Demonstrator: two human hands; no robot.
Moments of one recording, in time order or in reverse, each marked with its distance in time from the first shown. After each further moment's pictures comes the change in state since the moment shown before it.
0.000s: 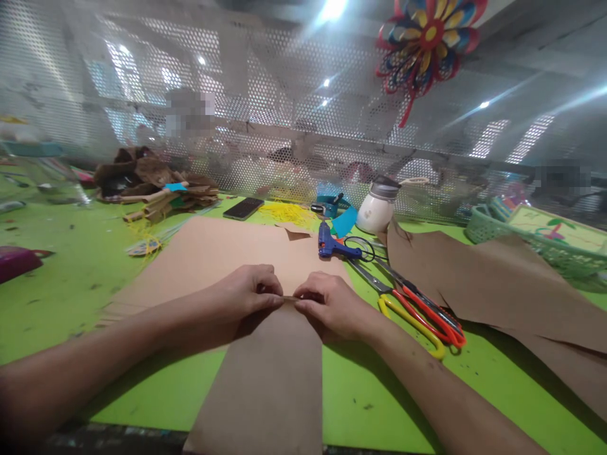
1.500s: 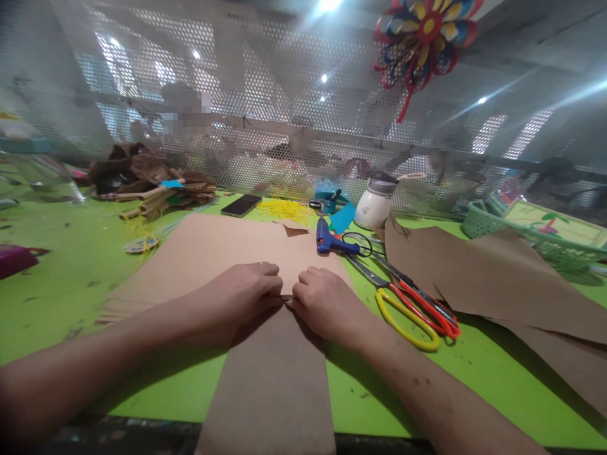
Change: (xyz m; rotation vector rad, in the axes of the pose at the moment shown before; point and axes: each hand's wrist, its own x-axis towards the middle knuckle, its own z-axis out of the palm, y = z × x) left_hand -0.012 0.014 -0.001 0.625 0.080 0.387; right_hand -0.001 -0.005 0.014 -0.618 0.027 -0.114
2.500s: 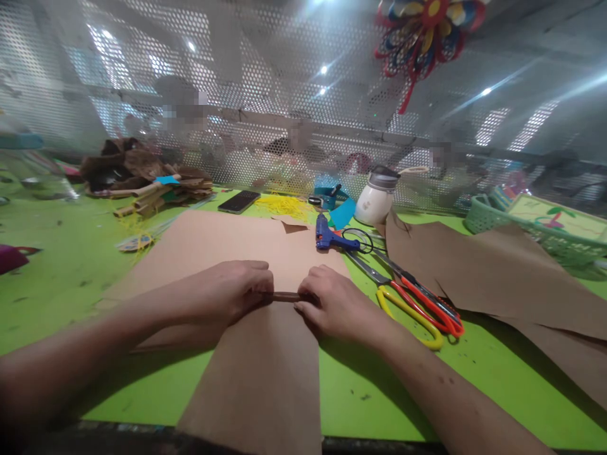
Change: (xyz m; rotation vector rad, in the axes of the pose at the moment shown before) left_hand -0.005 -0.018 -0.007 -0.180 -0.161 -0.052; right_hand -0.010 0.009 -0.007 0.349 -0.034 0.106
